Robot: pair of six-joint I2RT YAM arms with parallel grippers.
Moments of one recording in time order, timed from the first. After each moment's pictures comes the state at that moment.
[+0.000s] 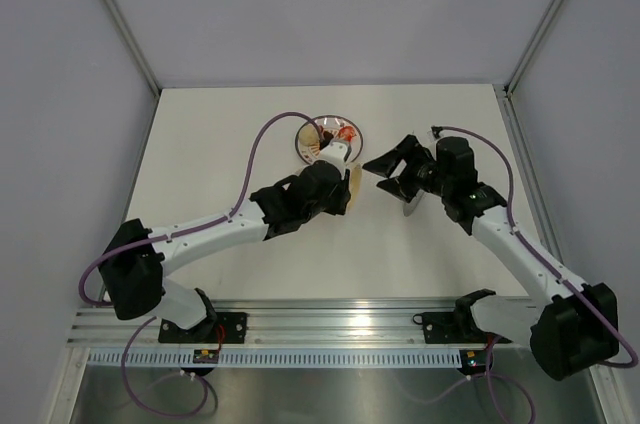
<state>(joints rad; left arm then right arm) -0.98 1.46 1.07 -0.20 -0.28 -0.48 0.36 1.15 0.80 -0.08 -0.44 1.11</state>
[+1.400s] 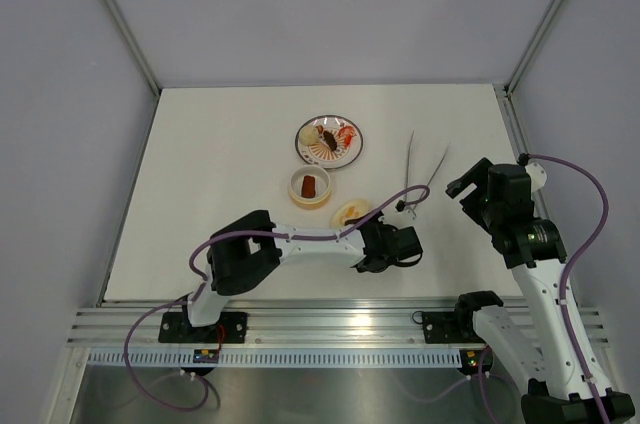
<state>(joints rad) -1.30 2.05 1.48 -0.70 -0.85 -0.23 0.14 0.74 0.90 -0.83 0.23 0.82</state>
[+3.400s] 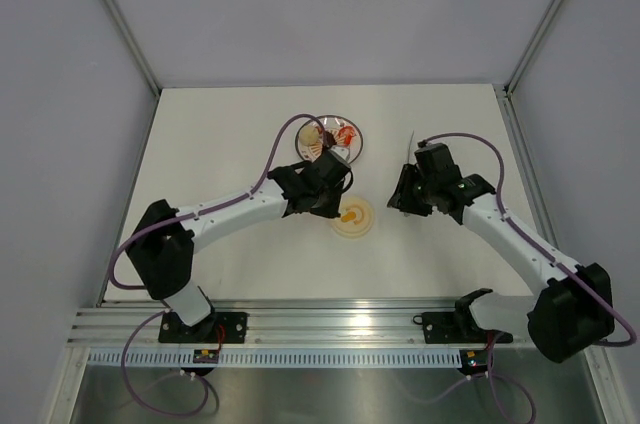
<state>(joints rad) -0.91 1.64 1.26 -0.61 -0.15 -0.55 0.42 1.18 0.91 -0.62 -0.05 0.64</state>
